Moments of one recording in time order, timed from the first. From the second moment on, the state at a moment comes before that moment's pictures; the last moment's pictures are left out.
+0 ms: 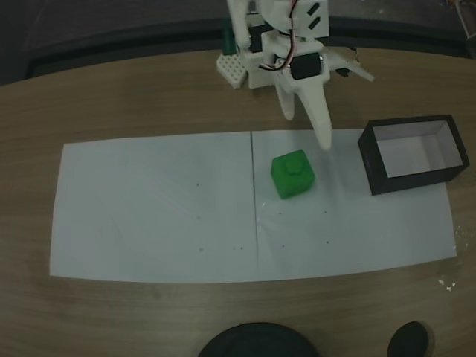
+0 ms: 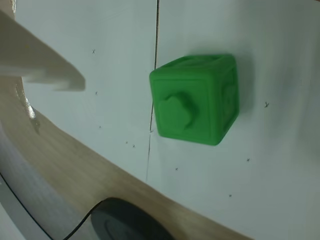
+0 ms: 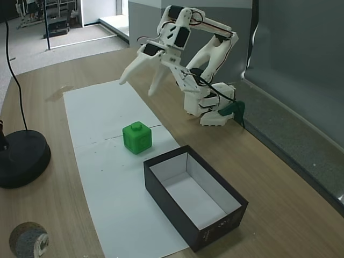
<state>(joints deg) -12.0 136.5 119.0 81.7 -6.6</state>
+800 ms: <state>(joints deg) -11.2 101.5 116.7 73.2 -6.6</state>
